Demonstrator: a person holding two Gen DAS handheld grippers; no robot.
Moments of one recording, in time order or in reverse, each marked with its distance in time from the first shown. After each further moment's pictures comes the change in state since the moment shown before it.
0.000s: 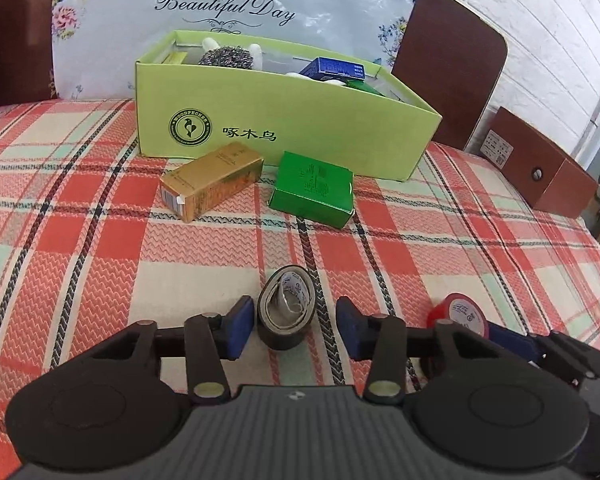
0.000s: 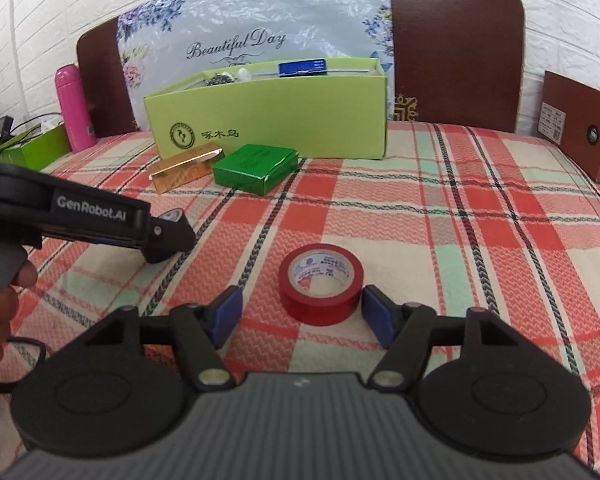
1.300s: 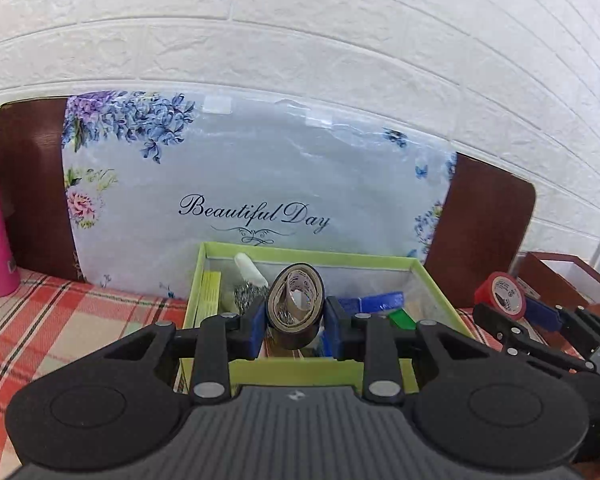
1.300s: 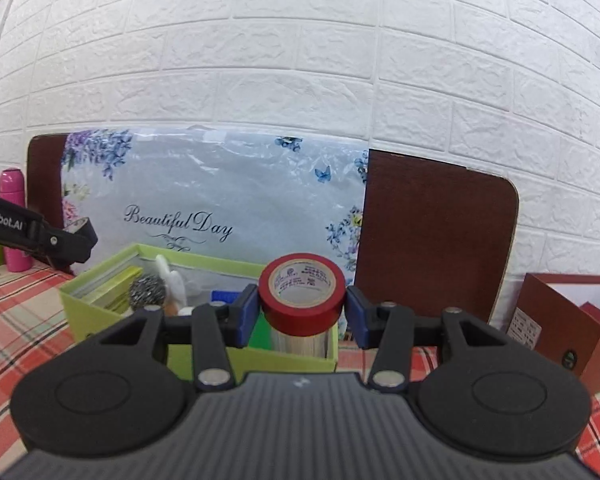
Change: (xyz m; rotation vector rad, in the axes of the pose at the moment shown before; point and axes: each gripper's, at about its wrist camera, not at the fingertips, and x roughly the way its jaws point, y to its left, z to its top) left arm -0.026 0.015 0.142 0.025 -0.326 0.085; right arm 0.039 -0.014 0.155 -0.138 -0.396 -0.152
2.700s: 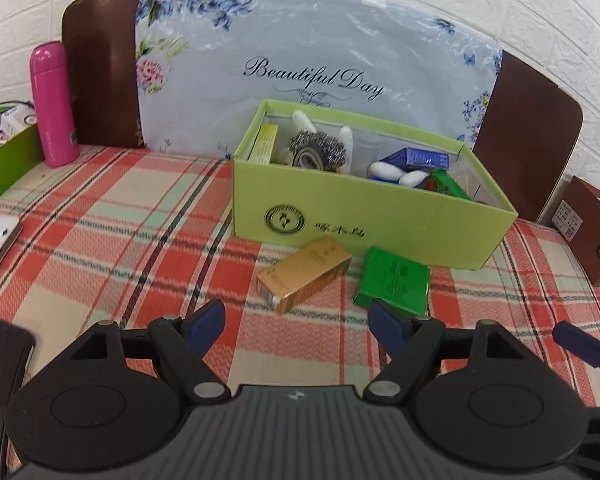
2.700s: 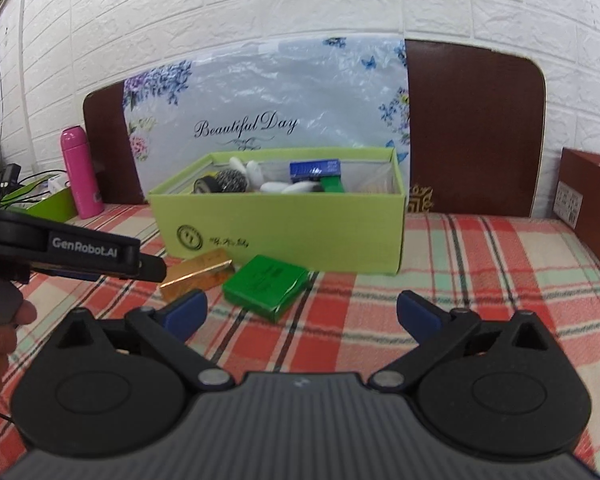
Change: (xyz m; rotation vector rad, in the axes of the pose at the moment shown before) left arm -0.033 -0.001 -0.090 -0.091 0.246 0.179; right arm -0.066 0.019 -0.064 0.136 0.251 0.195
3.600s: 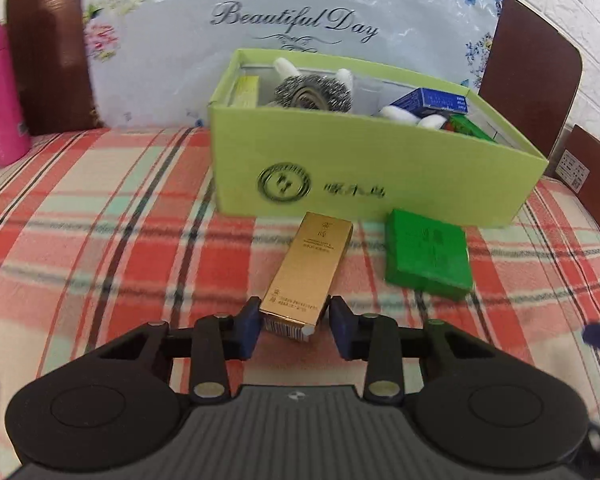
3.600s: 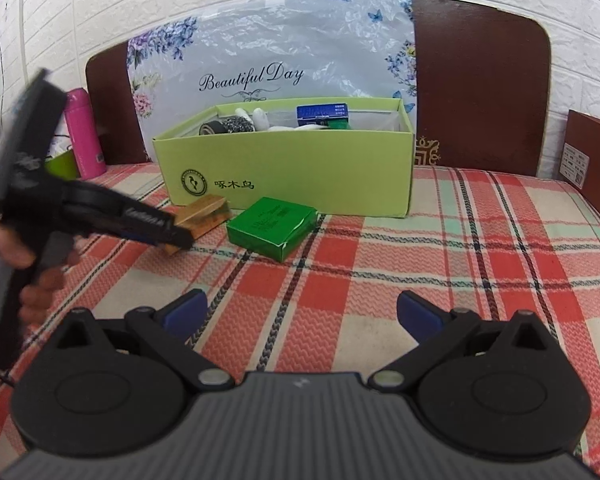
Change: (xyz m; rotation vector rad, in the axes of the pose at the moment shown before) left arm 0.054 0.021 -0.009 0.102 0.073 -0.062; right arm 0.011 0.005 -0.025 -0.022 0.092 -0.005
